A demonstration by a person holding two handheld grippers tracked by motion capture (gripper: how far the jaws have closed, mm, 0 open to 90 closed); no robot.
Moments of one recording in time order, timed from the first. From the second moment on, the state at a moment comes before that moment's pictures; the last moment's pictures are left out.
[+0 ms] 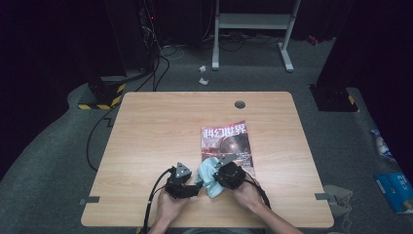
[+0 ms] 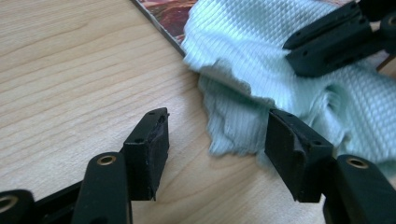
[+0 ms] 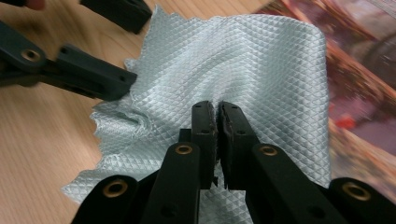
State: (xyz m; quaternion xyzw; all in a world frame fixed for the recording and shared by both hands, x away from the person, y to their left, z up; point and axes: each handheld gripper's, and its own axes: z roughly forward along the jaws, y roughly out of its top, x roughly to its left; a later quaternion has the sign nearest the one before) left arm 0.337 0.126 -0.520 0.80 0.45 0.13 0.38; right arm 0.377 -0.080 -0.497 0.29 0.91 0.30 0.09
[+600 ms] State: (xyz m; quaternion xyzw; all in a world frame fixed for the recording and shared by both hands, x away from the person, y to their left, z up) left arm 0.344 0.124 -0.519 0.80 0.45 0.14 0.37; right arm 0.369 -0.179 -0.494 0.37 0.87 0.28 0.13
